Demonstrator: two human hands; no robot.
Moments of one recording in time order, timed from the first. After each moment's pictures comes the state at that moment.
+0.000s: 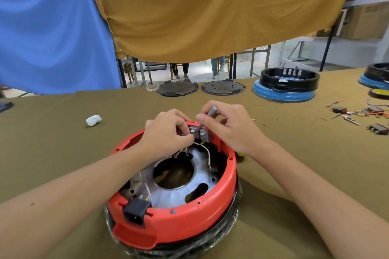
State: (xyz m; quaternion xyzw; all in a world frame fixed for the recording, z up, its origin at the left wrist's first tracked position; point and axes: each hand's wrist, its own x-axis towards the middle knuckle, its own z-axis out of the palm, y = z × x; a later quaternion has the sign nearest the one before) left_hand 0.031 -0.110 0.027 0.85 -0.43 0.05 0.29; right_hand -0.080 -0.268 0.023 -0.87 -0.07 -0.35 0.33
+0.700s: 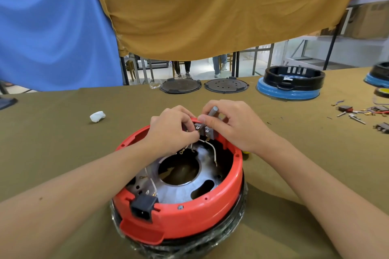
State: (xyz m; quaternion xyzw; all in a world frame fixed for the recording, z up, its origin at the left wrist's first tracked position) left_hand 0.027 -0.110 0.029 0.86 -0.43 0.04 0.29; right_hand -0.086 -0.260 0.035 -0.93 -0.05 -0.30 0.22
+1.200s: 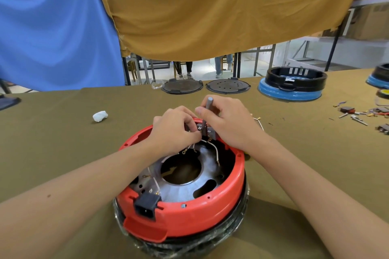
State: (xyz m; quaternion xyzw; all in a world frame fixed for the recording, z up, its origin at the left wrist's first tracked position) left_hand 0.029 -0.111 0.028 0.86 -0.42 0.05 0.28; right_hand -0.075 -0.240 0.040 -0.91 0.03 -0.31 0.28
